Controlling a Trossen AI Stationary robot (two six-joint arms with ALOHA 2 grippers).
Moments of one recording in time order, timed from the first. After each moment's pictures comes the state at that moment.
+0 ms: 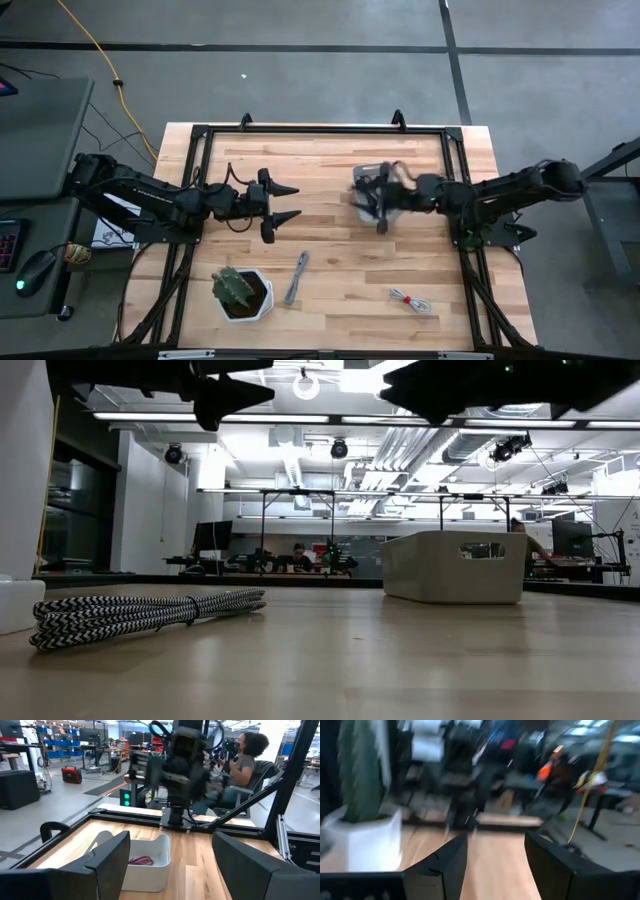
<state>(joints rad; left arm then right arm) -0.03 1.13 0.48 0.64 -0.30 -0.06 0.03 1.16 0.51 0.68 0.10 -0.14</state>
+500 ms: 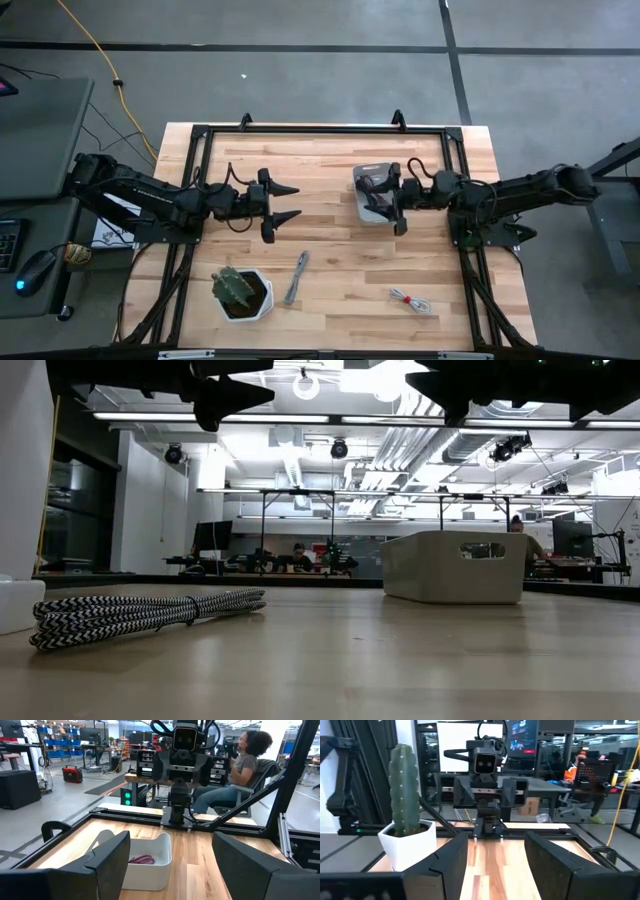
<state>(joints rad) -0.03 1.13 0.48 0.64 -0.30 -0.05 0.00 0.99 0.42 0.65 -0.05 -0.03</state>
